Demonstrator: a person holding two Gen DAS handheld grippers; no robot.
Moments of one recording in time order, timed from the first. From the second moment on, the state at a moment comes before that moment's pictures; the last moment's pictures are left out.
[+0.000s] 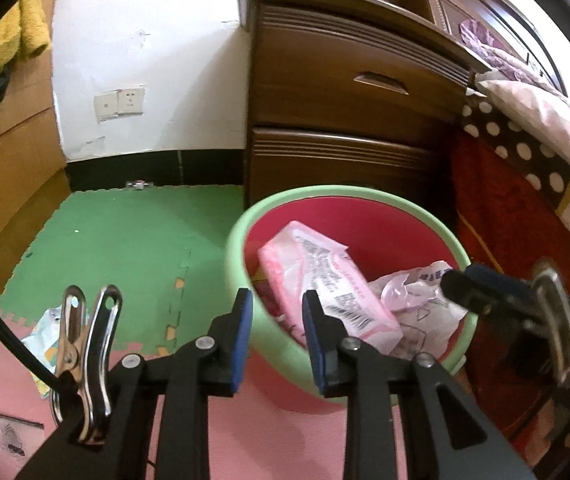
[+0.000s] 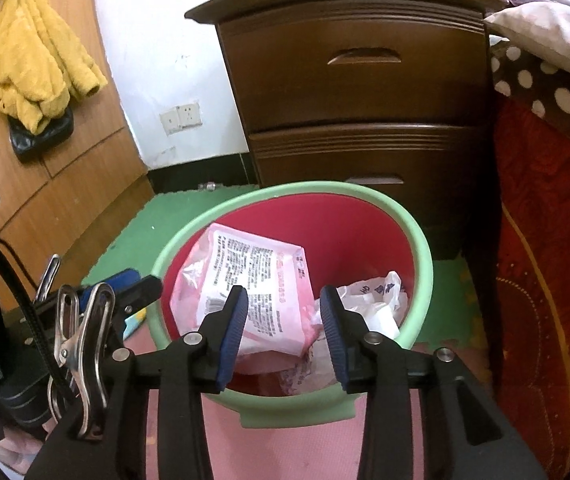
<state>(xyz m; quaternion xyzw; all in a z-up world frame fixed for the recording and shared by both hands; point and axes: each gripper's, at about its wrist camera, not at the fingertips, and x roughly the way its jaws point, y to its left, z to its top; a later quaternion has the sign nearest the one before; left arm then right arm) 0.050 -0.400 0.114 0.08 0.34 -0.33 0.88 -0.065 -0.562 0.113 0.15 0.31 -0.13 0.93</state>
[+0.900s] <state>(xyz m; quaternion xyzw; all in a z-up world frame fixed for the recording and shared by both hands) 0.056 -0.243 0.117 0.05 0.36 -0.19 0.91 -0.056 -0.458 0.136 0.11 0.29 -0.07 0.95</state>
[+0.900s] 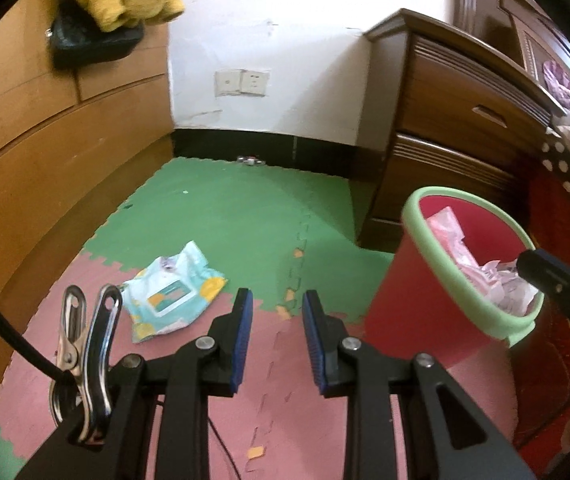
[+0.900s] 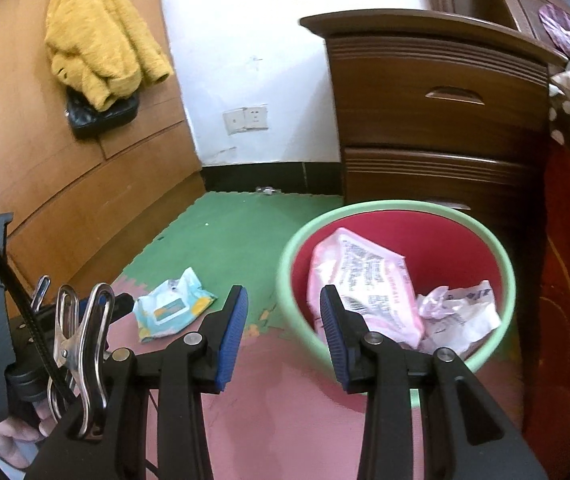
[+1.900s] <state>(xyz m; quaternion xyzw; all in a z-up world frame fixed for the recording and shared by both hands) 0.064 -0.071 0.116 0.01 0.38 -0.08 0.92 -0.010 -0.307 0.118 0.07 0.34 0.05 0.94</state>
